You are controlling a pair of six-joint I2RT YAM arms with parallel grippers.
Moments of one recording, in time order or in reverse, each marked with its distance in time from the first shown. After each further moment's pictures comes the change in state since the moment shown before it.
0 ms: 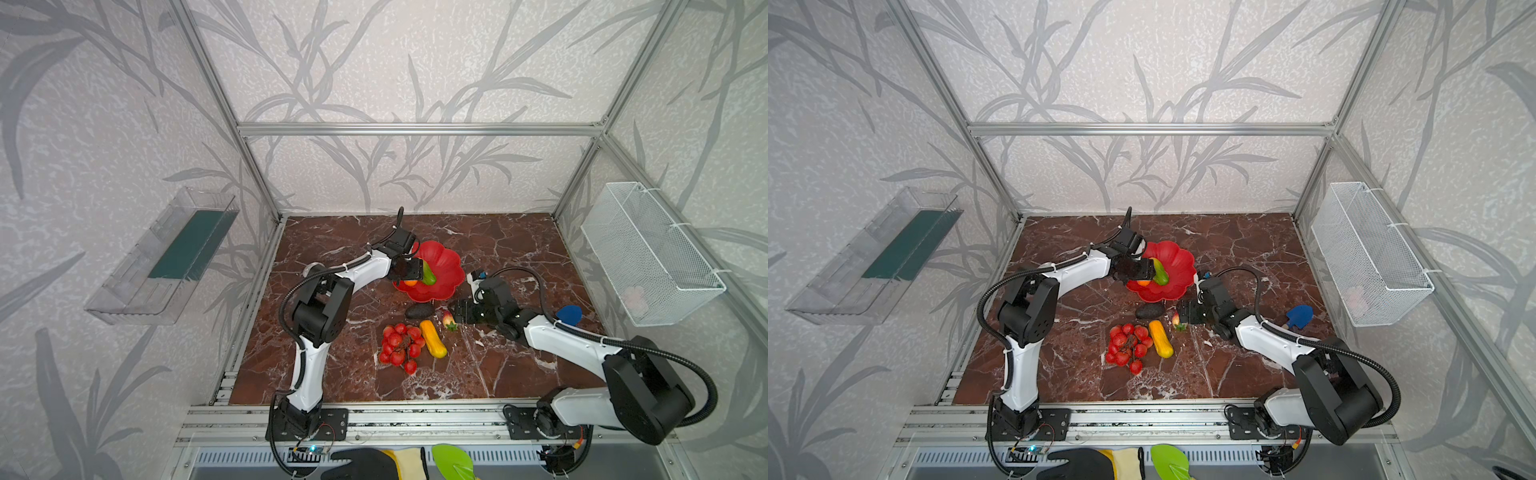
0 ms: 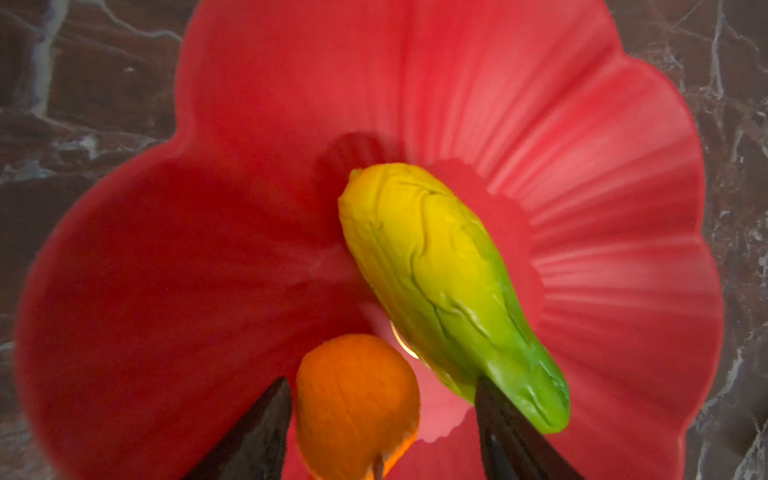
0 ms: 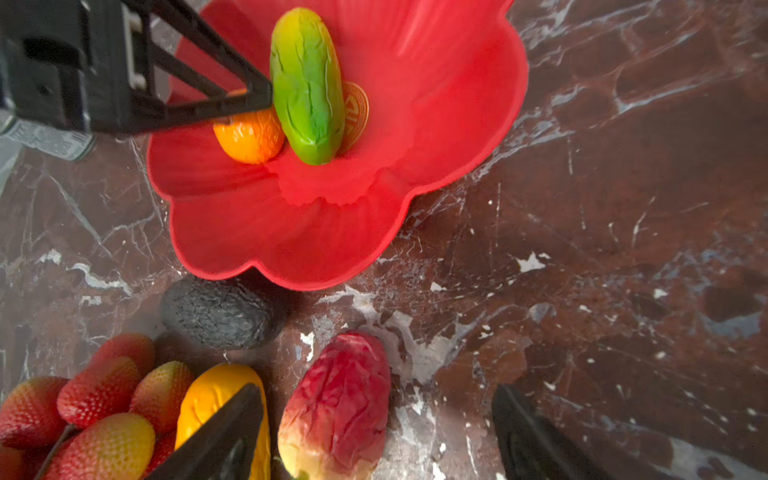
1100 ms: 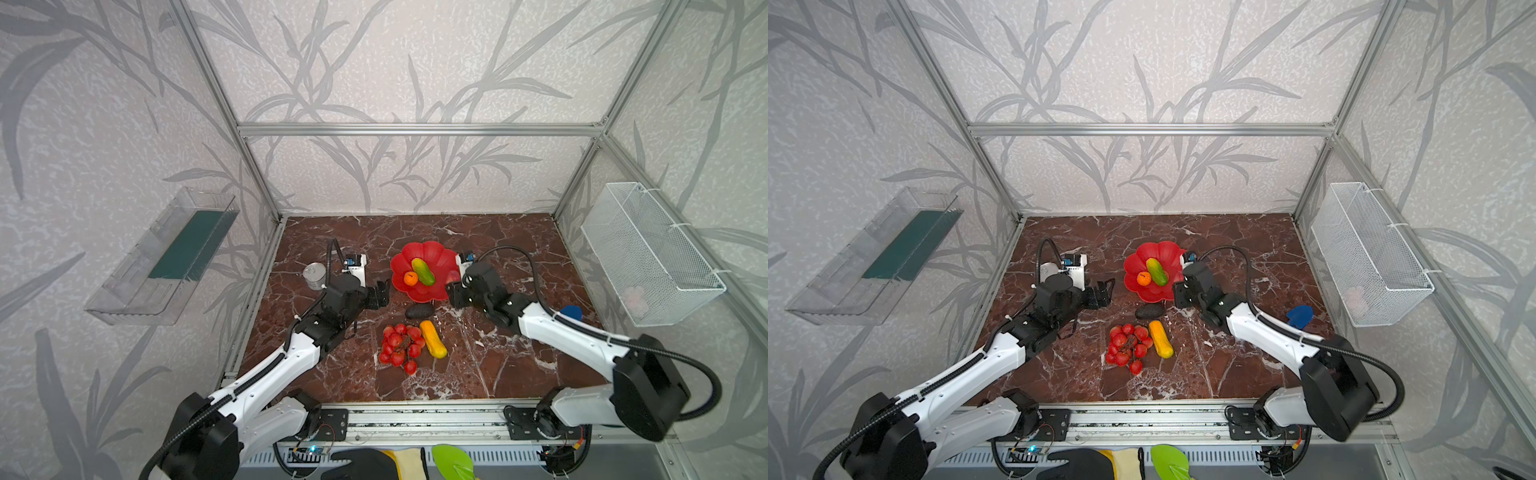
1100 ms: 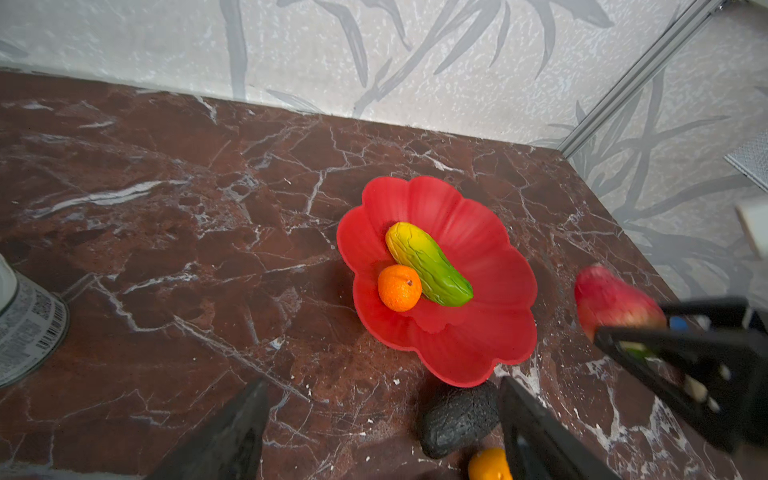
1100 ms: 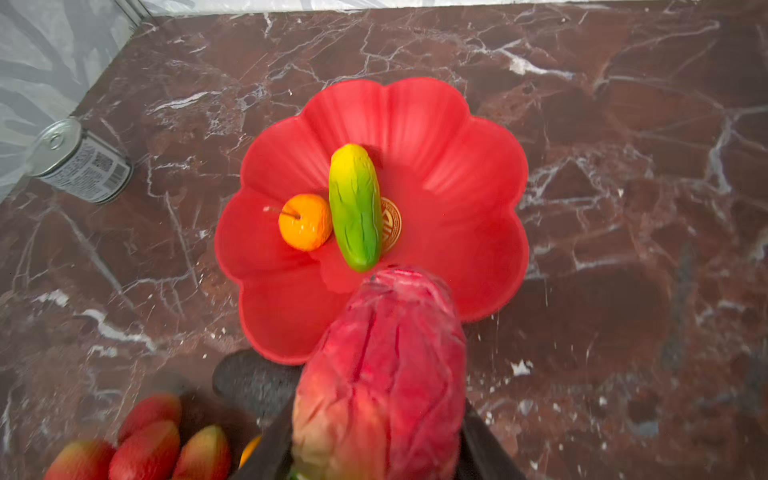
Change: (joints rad) left arm 0.000 -1.014 -0.919 0.469 -0.213 0.041; right arm 0.066 0.095 0.309 -0.101 0.207 -0.113
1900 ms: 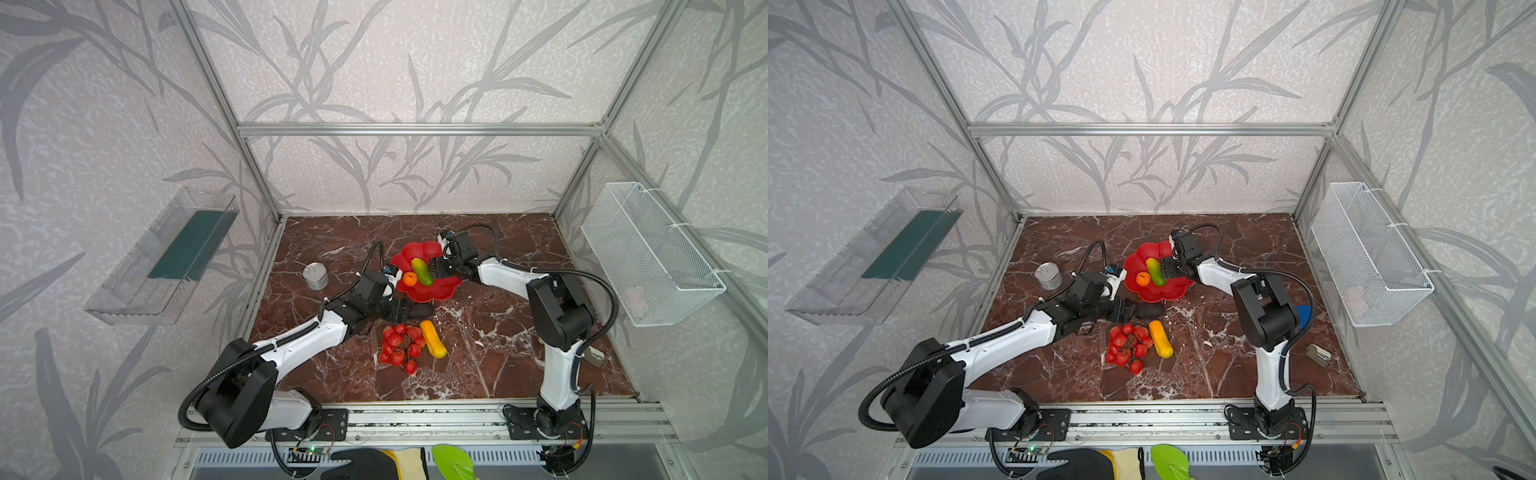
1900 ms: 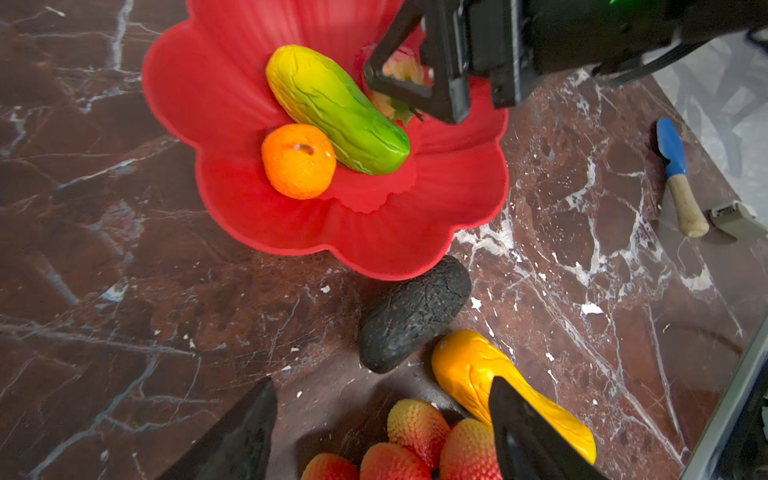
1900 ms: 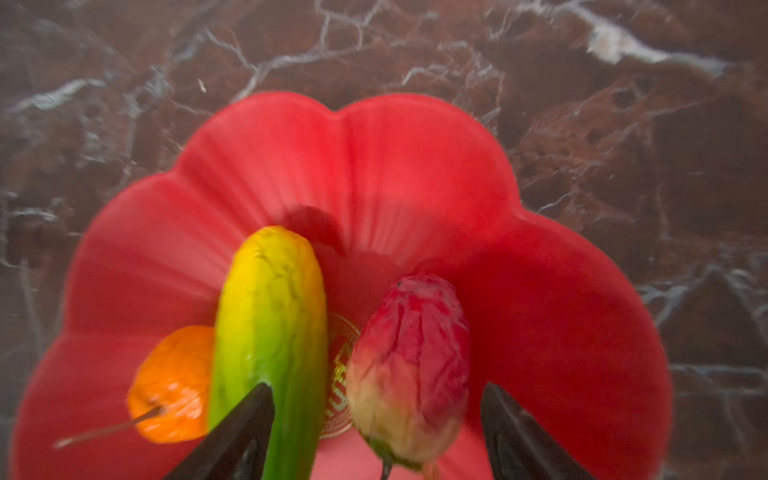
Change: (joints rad) left arm -0.099 0.306 0.136 -0.134 0.230 0.156; right arm -0.144 0.473 0.374 -0.019 -0.186 -0.064
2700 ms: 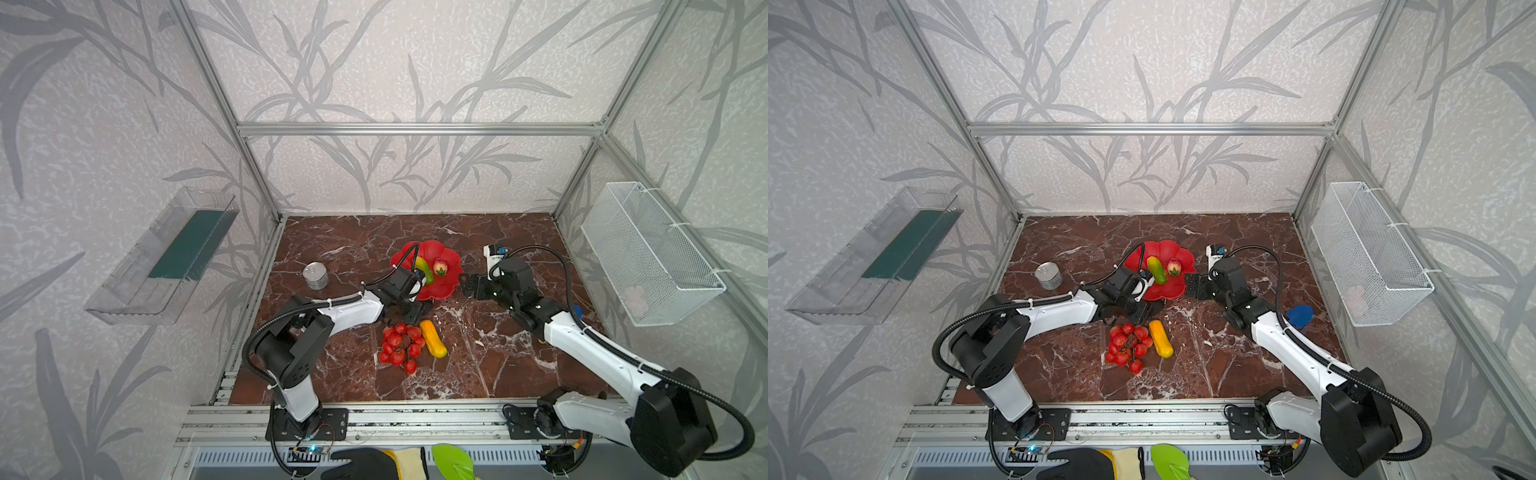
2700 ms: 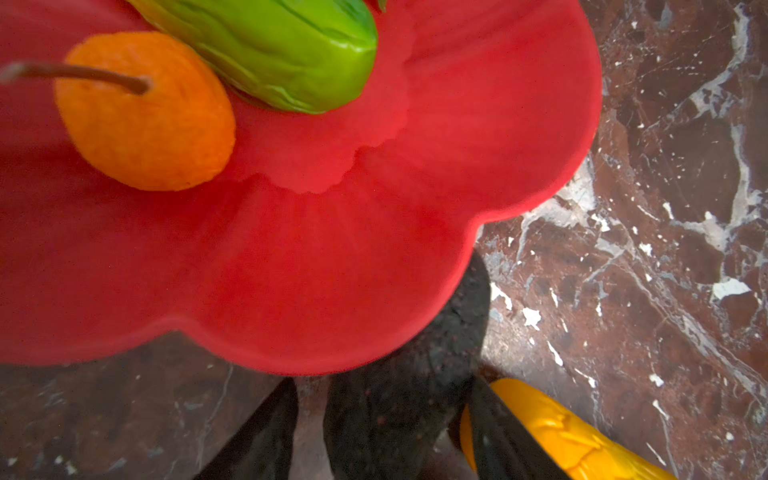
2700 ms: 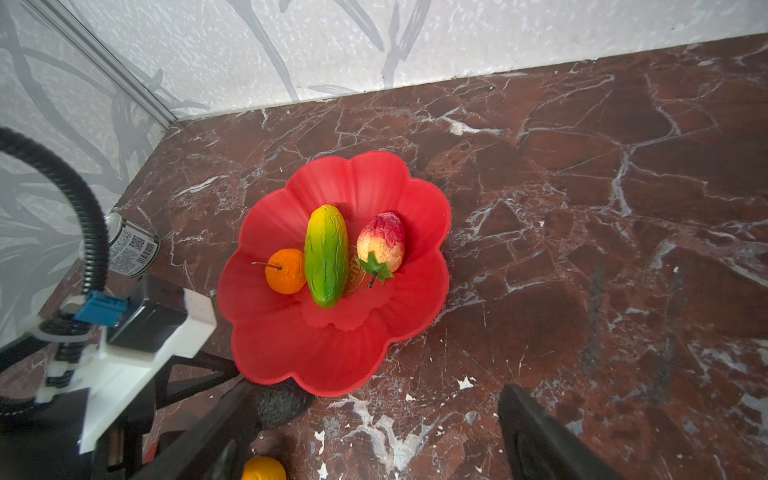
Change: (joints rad) left arm -0.070 0.379 0.237 -0.096 -0.068 0.117; right arm -0.021 -0.748 -0.544 0.061 0.070 0.094
